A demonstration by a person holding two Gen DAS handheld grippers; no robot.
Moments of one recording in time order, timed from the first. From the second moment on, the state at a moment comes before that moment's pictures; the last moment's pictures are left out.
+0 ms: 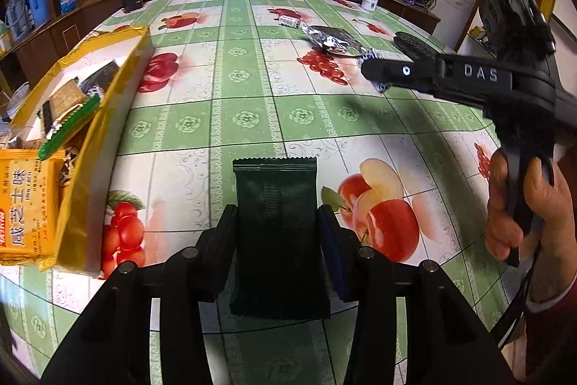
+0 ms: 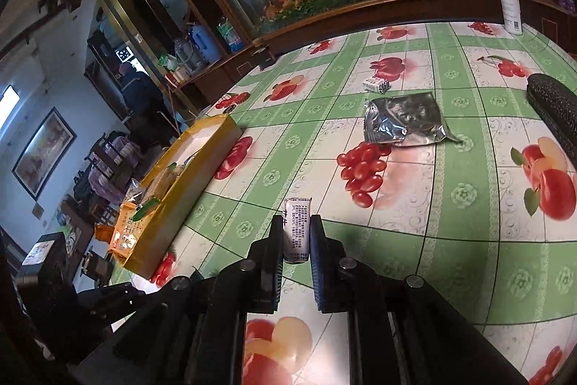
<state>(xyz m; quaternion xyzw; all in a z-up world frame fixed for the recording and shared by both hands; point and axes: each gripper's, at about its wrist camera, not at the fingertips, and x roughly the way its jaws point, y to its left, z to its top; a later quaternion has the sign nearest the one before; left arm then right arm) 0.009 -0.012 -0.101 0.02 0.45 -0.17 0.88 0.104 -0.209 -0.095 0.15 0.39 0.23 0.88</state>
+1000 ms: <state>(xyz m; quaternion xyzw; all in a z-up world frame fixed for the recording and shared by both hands) 0.049 0.151 -0.056 -0.02 0.37 0.05 0.93 0.153 0.017 -0.072 0.09 0.40 0.38 0.83</state>
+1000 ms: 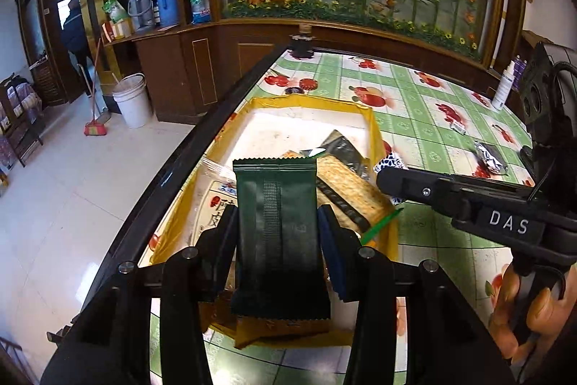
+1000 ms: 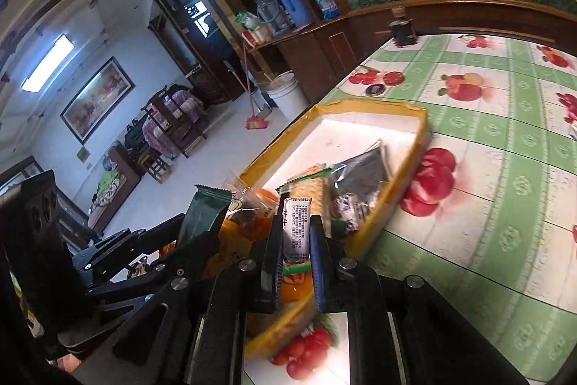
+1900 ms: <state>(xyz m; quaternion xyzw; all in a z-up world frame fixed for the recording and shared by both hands) 0.063 0.176 -0.060 -0.05 0.37 0.10 0.92 0.183 0.039 -0.074 0.08 0.39 0.34 0.86</state>
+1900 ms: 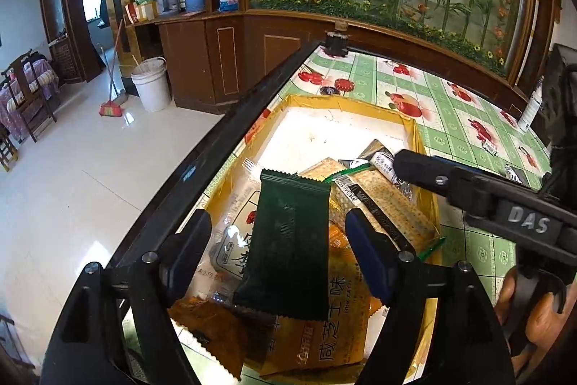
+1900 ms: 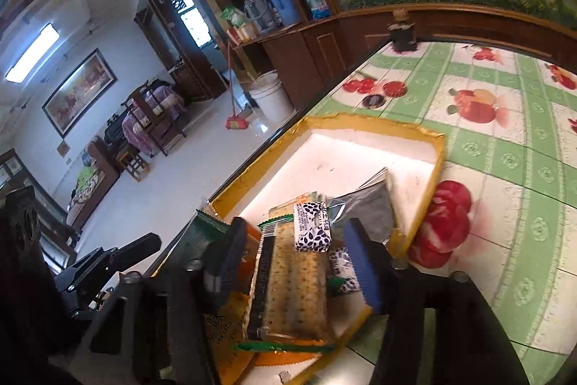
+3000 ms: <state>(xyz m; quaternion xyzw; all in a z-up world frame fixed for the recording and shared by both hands) -0.052 0.119 -0.010 0.03 0.30 0.13 0.94 0.032 -0.024 -0.059 -0.07 0.34 0.41 0.84</state>
